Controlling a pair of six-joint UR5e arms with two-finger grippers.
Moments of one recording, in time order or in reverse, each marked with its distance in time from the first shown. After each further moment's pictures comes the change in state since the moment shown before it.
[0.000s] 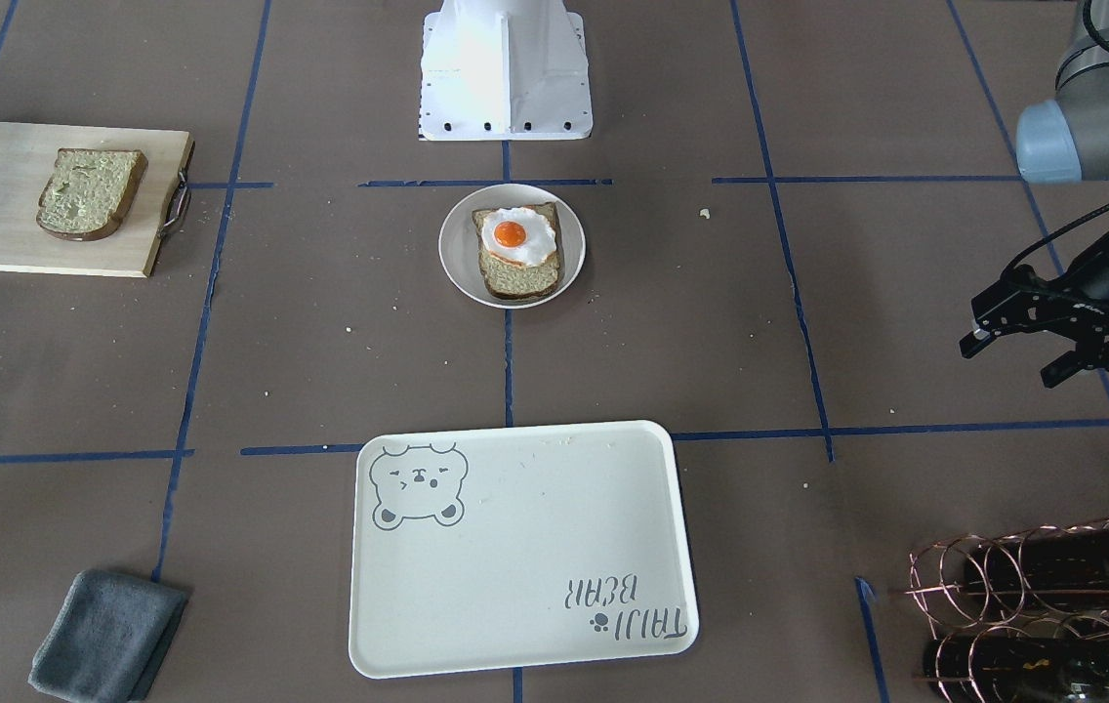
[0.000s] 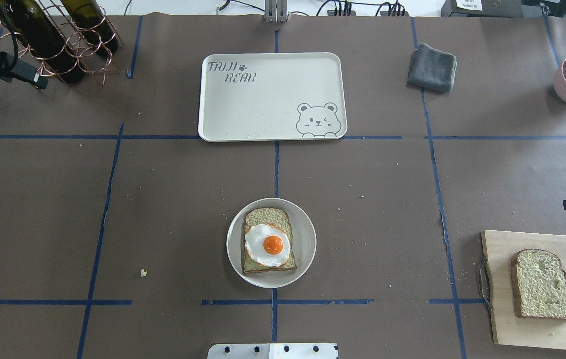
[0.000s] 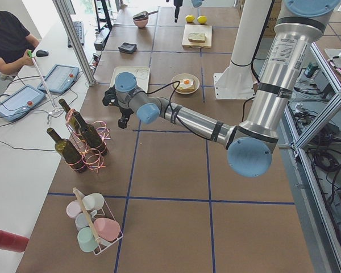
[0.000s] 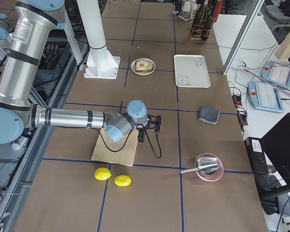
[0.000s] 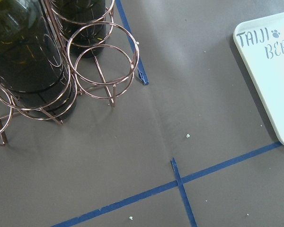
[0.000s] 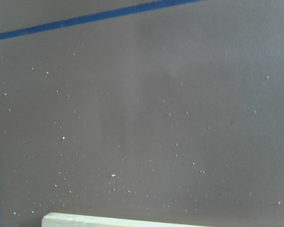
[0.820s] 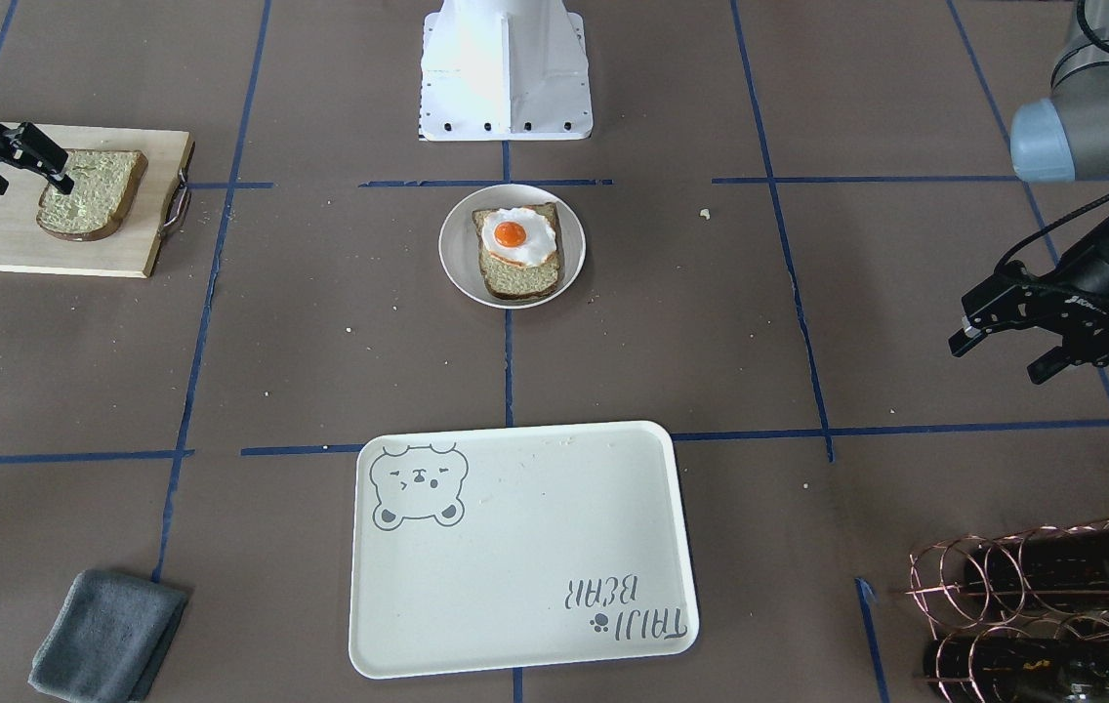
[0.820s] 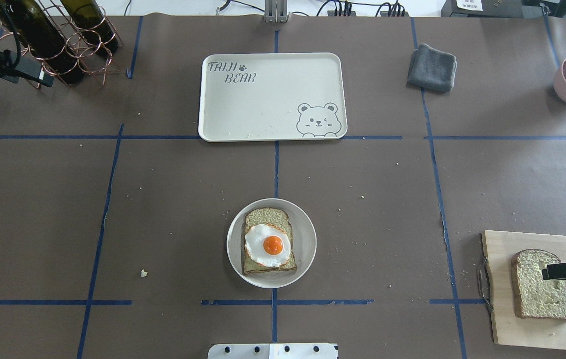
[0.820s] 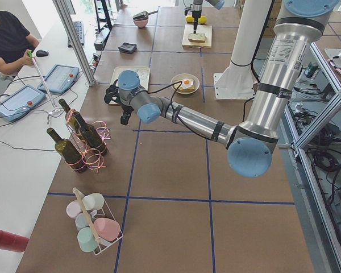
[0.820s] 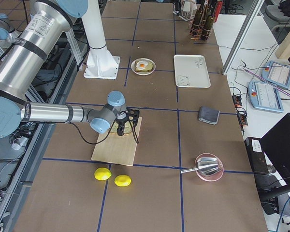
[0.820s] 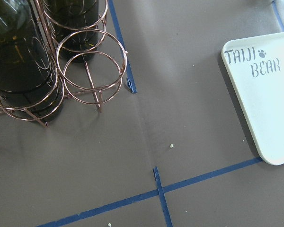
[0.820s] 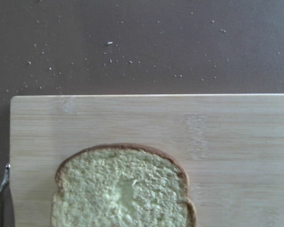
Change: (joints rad) left arm 0.009 0.005 -0.003 -0.065 -0.002 -0.095; right arm -0.489 -0.211 0.145 0.104 -0.371 0.310
